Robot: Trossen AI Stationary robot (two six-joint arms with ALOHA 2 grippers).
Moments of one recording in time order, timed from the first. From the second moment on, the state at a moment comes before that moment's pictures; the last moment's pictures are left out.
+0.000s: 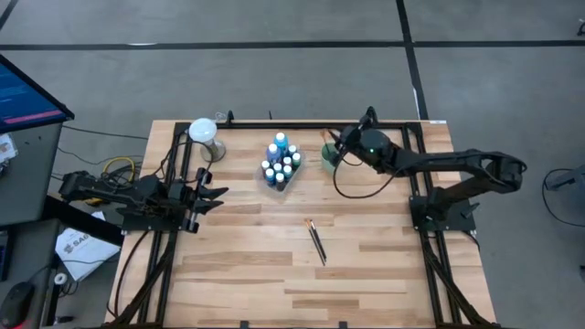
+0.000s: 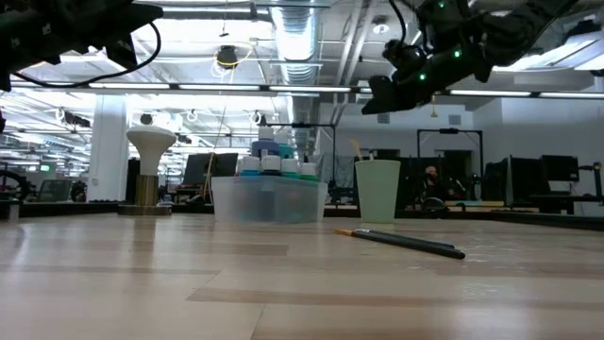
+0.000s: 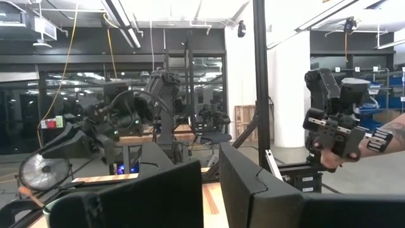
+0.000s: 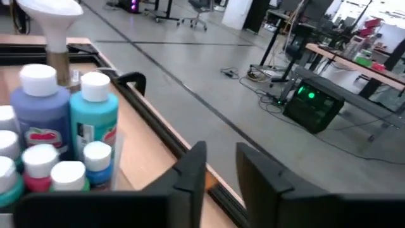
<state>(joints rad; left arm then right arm) -0.15 0.24 0.01 0.56 0.00 0.05 -0.36 1.33 0.64 0.47 0.45 -0.18</state>
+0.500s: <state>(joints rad) -0.15 0.24 0.01 0.56 0.00 0.05 -0.05 1.38 1.16 -0.66 0.44 0.65</state>
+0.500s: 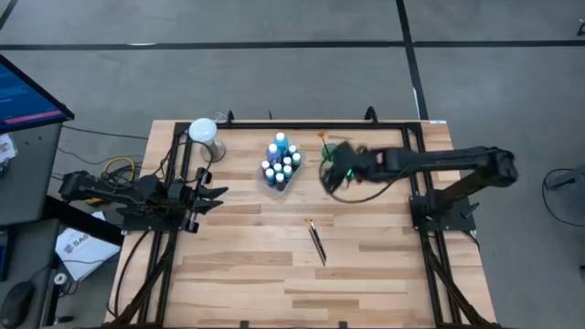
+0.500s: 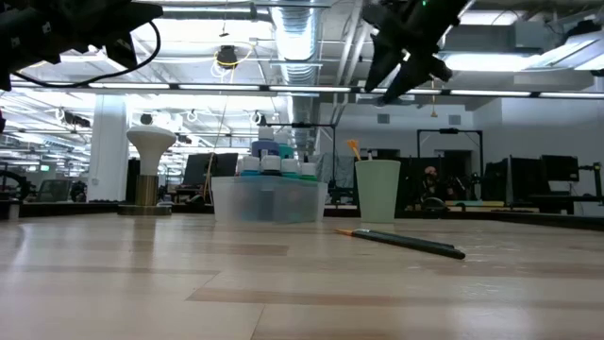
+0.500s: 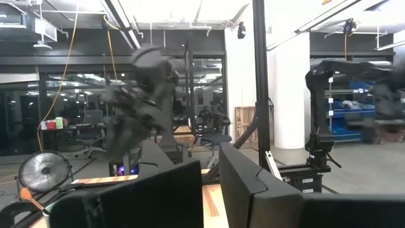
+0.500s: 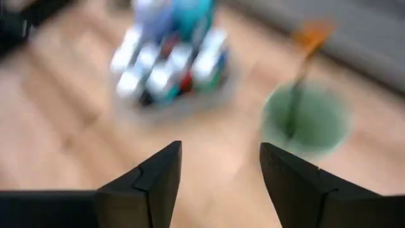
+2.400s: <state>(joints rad) -0.15 0.24 0.01 0.57 0.00 0.05 0.15 2.05 1.37 -0.77 0.15 1.01</state>
